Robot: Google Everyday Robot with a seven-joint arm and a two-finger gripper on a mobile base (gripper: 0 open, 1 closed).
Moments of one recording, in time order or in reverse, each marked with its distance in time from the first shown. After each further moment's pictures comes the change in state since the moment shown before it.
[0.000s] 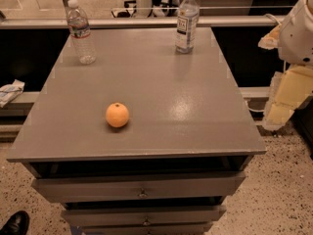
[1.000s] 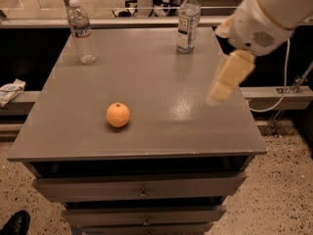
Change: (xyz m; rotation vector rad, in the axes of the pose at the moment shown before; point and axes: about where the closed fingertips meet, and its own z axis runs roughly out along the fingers) arm -0.085 -0.035 0.031 -0.002 -0.235 0.003
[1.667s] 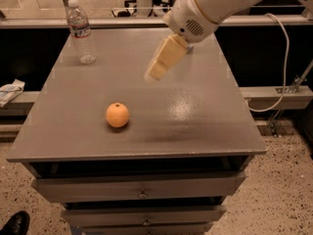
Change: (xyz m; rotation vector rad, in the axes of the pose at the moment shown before) arm -0.113 -0.031 0.056 -0.022 -0.257 0.002
